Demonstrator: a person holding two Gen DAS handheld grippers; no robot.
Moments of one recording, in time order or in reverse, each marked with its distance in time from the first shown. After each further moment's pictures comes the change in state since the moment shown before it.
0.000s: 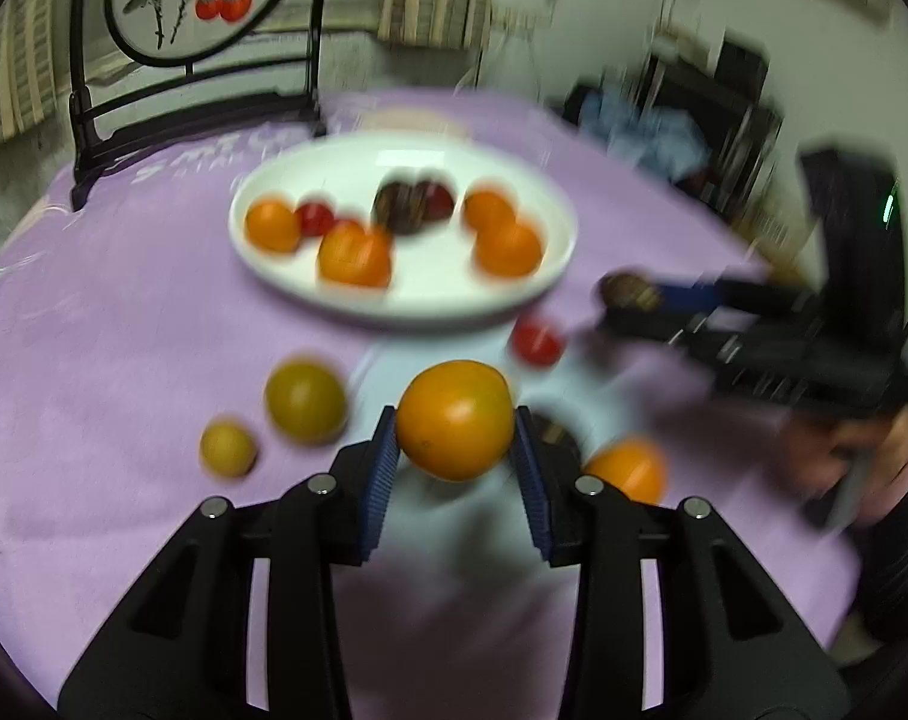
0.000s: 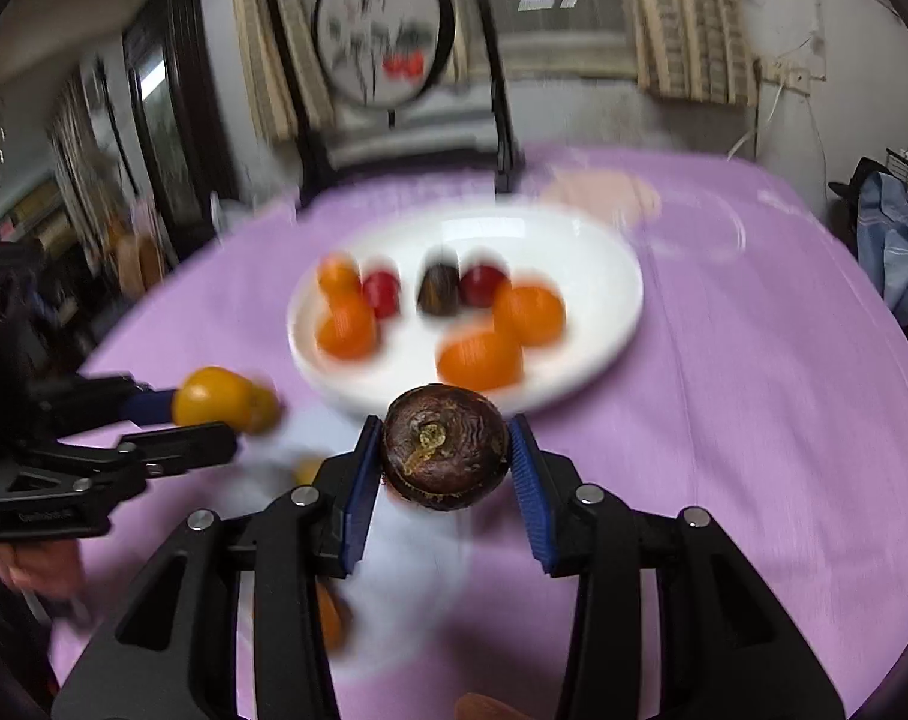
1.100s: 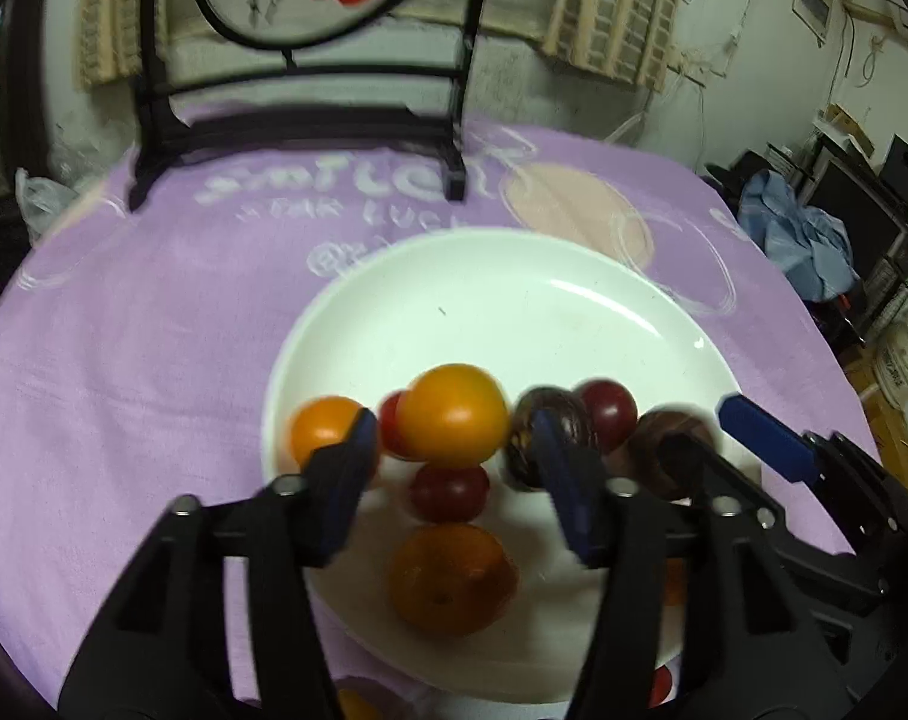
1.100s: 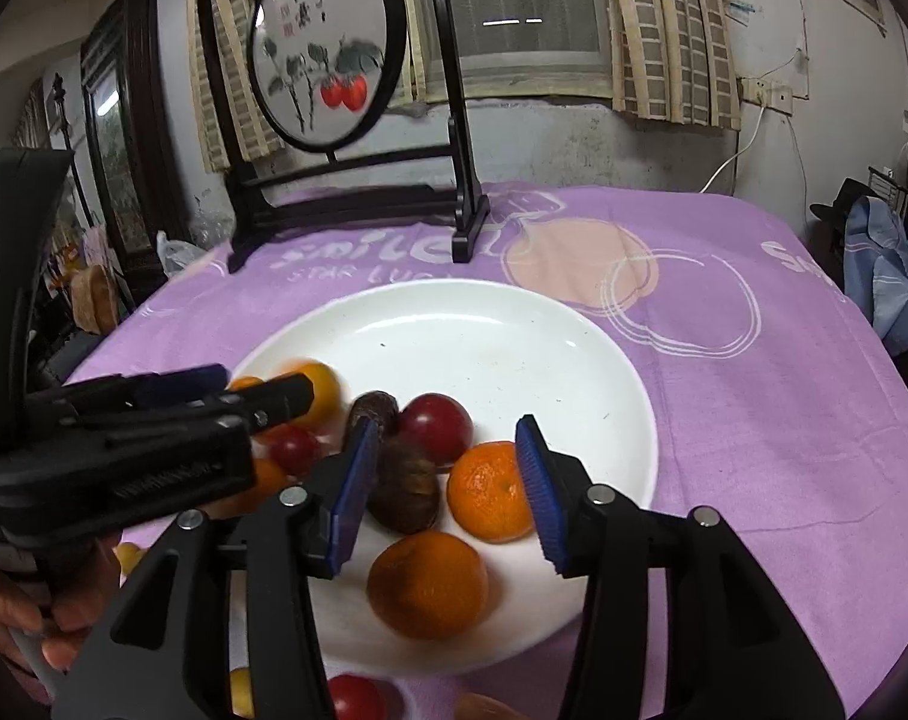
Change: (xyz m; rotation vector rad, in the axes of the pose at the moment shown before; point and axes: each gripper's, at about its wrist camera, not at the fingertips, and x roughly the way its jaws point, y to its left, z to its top) left arm 0.095 0.046 0.113 -0.235 -0.010 0.320; right arm 0.063 -0.012 0.053 -0.004 0.000 -0.080
